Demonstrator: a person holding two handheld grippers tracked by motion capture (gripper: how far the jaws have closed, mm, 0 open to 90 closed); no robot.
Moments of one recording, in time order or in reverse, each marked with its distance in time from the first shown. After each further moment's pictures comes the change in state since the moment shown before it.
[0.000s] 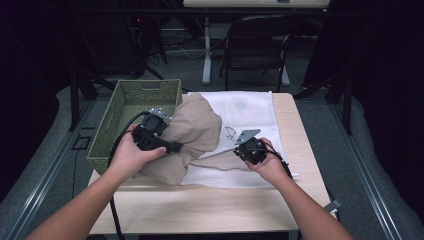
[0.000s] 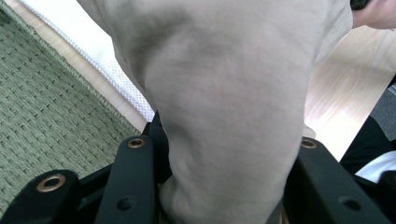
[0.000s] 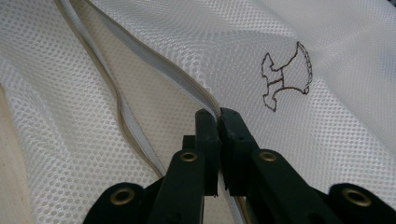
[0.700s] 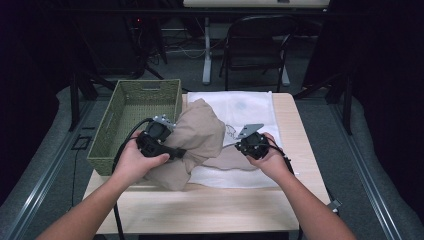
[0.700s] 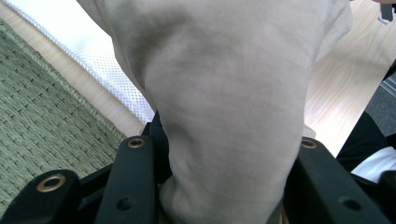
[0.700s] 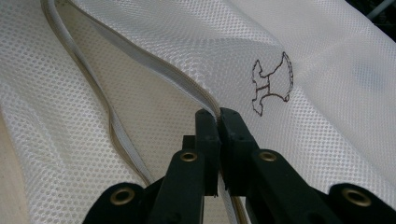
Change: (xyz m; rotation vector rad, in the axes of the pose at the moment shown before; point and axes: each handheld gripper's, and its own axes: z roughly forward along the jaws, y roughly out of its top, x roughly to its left) left arm -0.008 -0.009 0.012 -0.001 -0.024 0.013; right arm -0.010 0.009 -0.011 -0.024 -0.014 0.019
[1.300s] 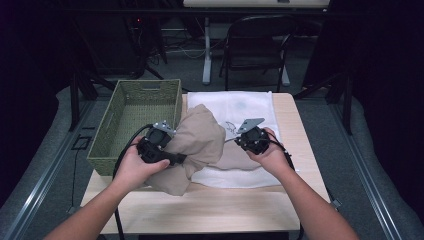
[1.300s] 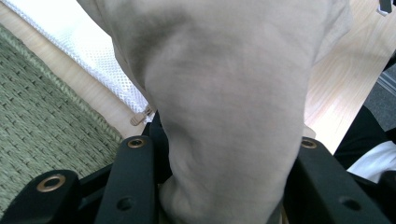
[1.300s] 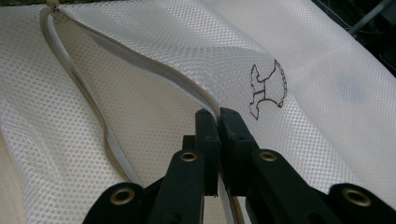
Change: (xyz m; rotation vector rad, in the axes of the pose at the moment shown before) left arm -0.004 -0.013 0.007 0.004 -0.016 0.004; right arm -0.006 0.015 -0.009 -0.015 -0.026 -0.015
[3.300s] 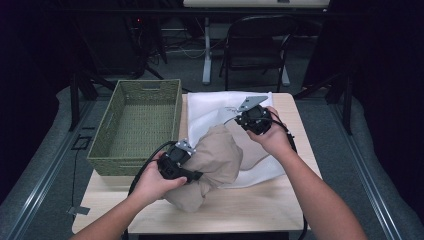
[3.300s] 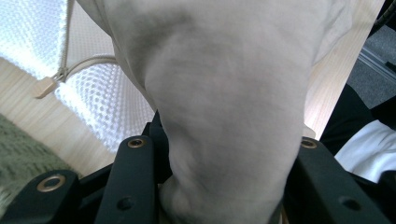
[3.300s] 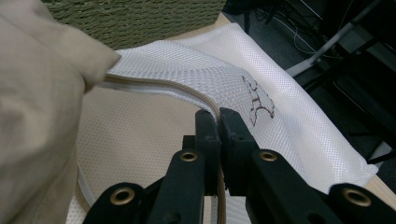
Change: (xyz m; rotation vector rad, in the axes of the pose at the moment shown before) left arm -0.035 -0.007 0.051 0.041 -0.074 0.073; right arm -0.026 0.050 -0.033 -0.067 -0.078 -0.011
